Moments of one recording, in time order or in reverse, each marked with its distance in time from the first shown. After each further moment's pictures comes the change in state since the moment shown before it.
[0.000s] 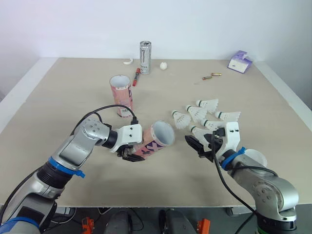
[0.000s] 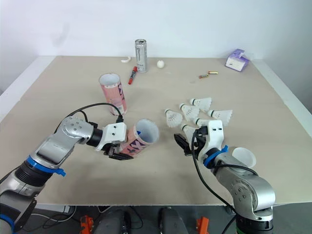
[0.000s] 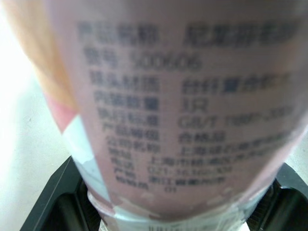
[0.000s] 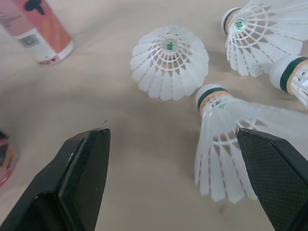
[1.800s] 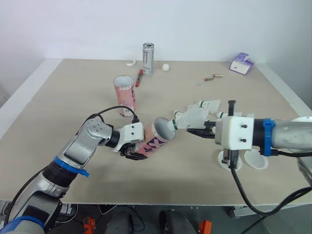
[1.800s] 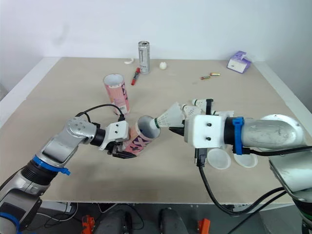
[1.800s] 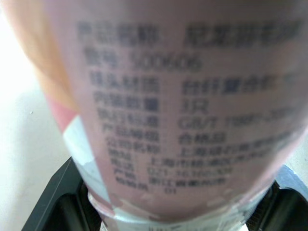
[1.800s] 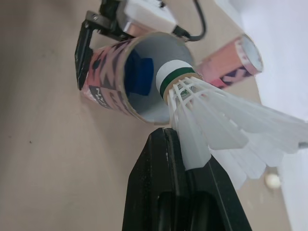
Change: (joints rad) left arm -0.010 -0.049 0.002 0.053 -0.007 0.023 0.033; right arm -0.293 -0.716 0.257 -0.106 -0.396 -0.681 0.859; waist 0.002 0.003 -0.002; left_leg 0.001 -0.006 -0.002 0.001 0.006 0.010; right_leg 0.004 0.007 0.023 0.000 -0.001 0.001
